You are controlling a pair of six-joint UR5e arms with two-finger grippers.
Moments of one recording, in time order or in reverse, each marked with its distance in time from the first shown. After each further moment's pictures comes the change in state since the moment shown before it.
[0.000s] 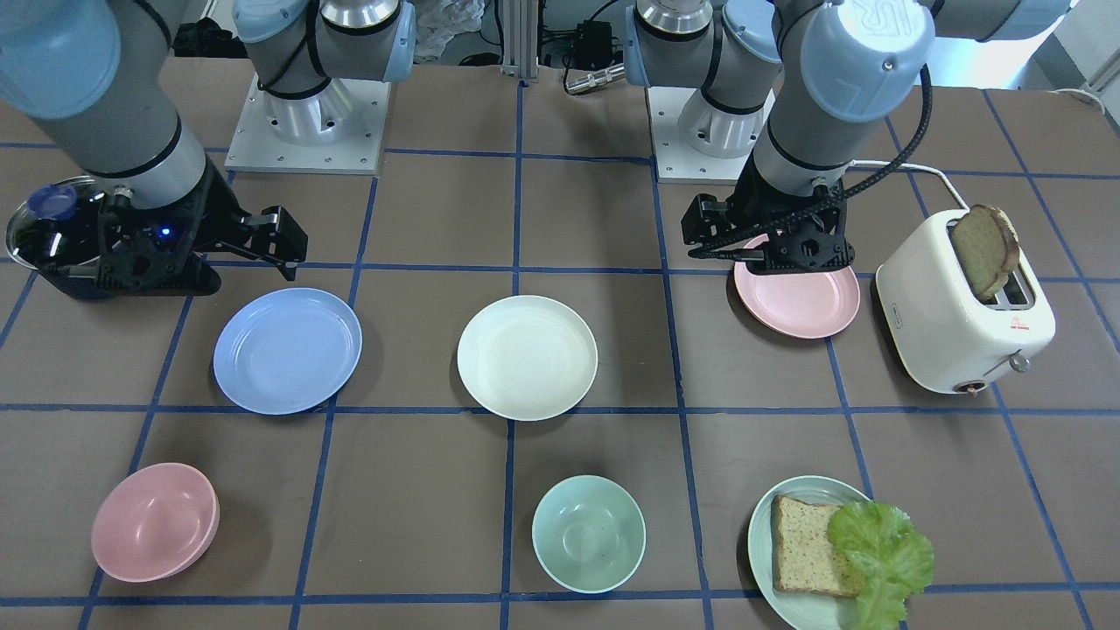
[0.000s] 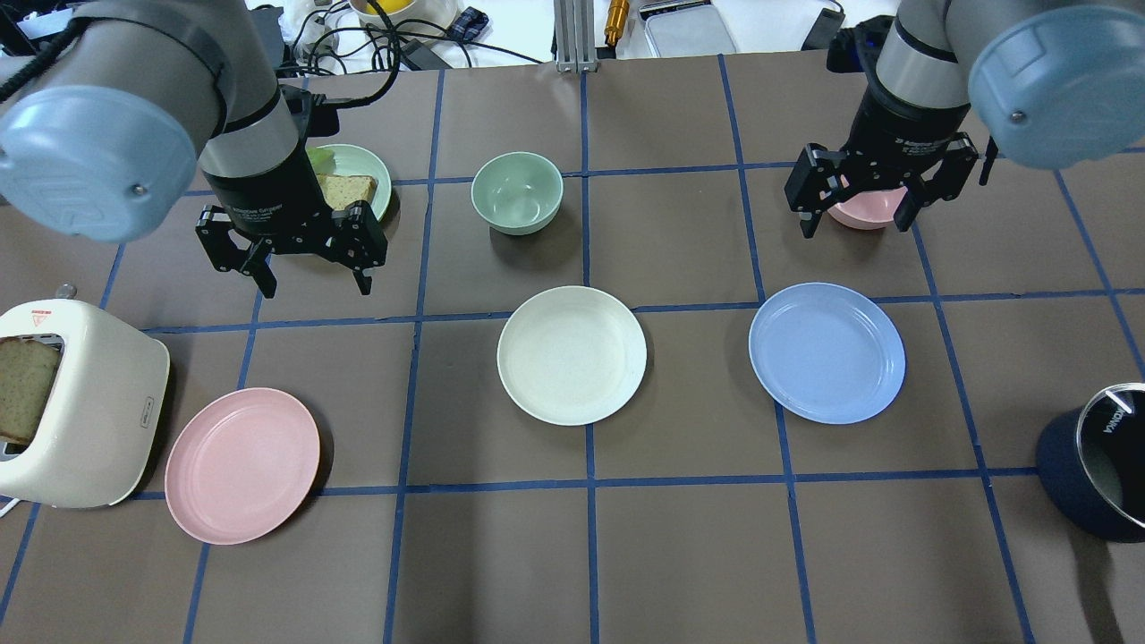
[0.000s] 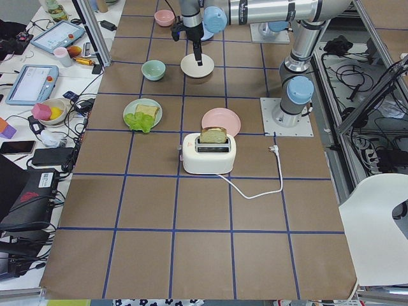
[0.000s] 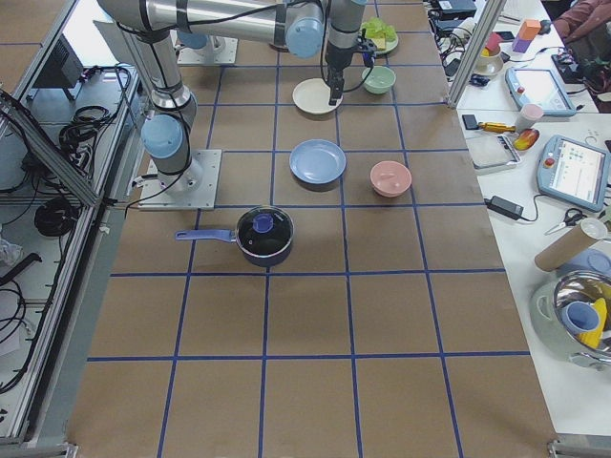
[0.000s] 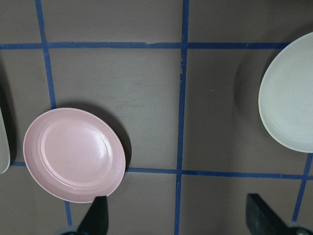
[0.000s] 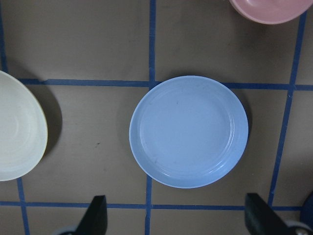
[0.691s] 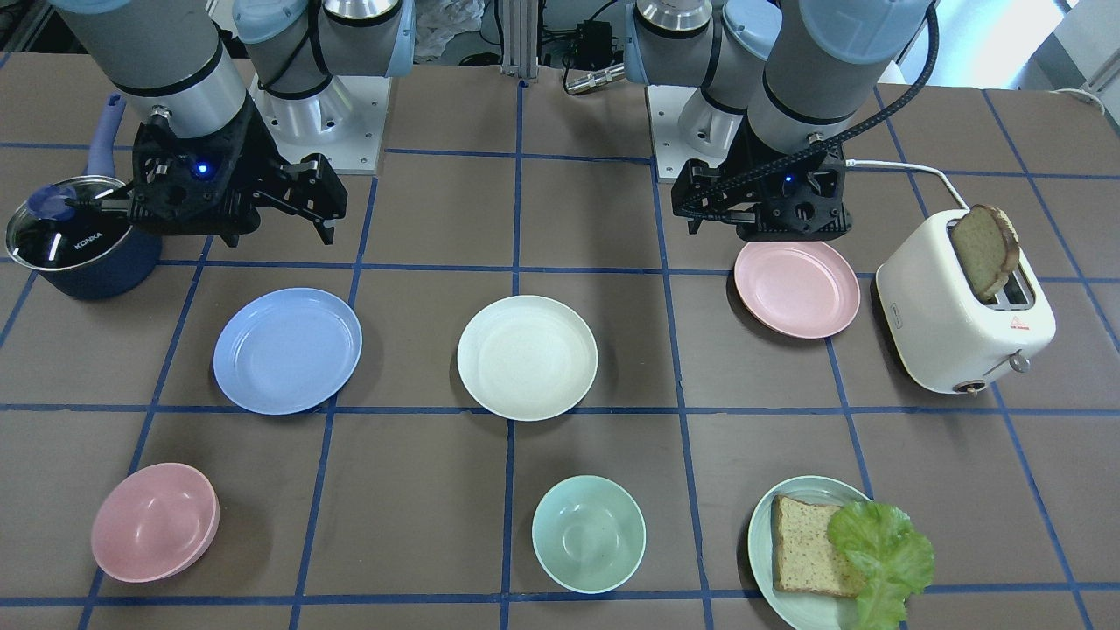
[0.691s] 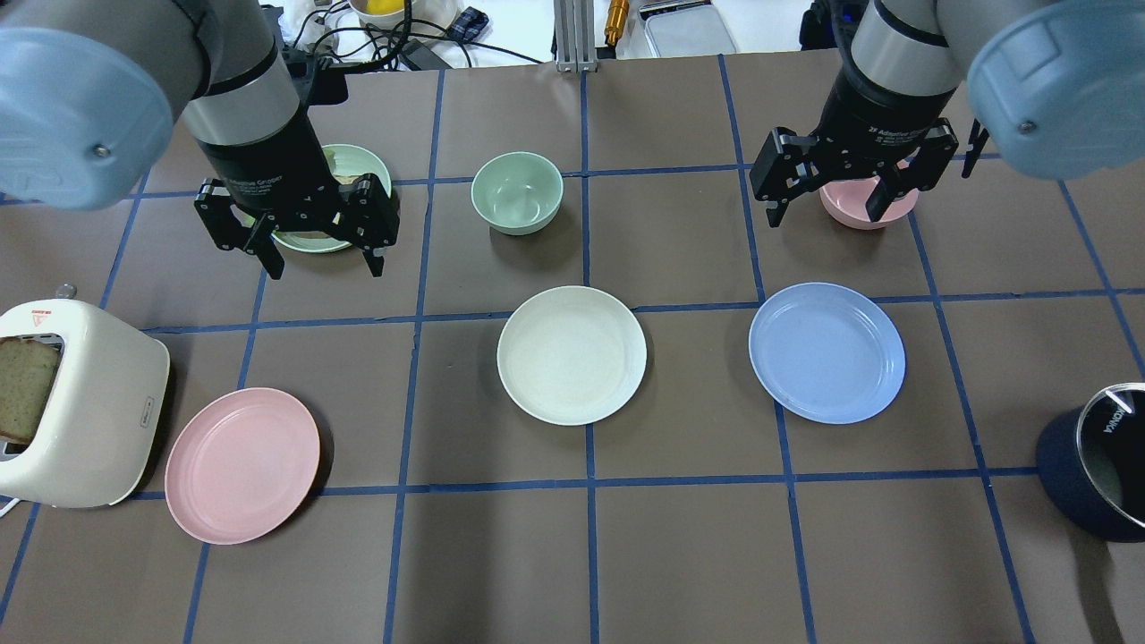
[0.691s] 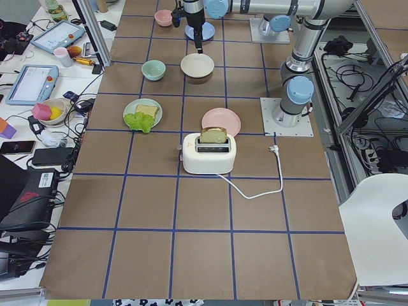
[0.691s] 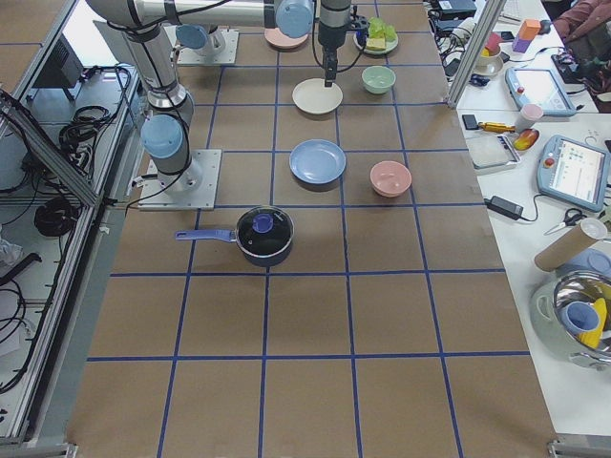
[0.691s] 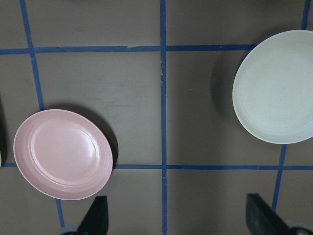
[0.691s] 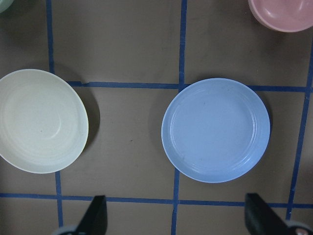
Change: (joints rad) left arm -0.046 0.020 0.113 -0.099 -0.013 0.001; right arm 0.107 -0.077 -0.054 0.041 0.051 0.086
